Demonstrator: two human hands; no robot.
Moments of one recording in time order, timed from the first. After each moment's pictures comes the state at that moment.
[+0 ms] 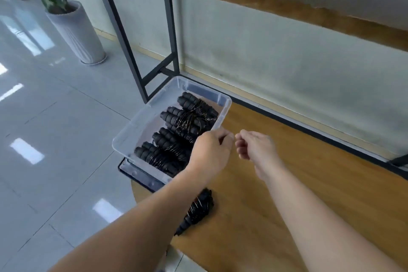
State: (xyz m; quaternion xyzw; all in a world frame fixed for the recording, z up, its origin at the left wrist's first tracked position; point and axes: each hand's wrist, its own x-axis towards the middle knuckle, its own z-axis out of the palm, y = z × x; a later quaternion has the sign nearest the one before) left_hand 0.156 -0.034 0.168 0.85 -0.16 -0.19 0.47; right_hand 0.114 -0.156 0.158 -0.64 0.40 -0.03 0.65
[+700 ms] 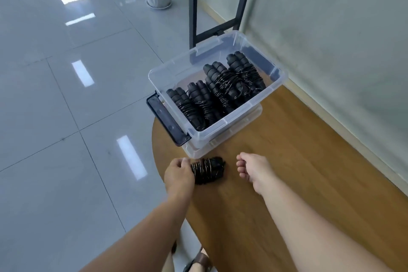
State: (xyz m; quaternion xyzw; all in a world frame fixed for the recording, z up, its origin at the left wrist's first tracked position) left_hand 0.059 0.038 0.013 0.70 0.42 -0.12 0.57; right_hand 0.090 -0.141 0.013 -0.68 0.40 0.20 0.57
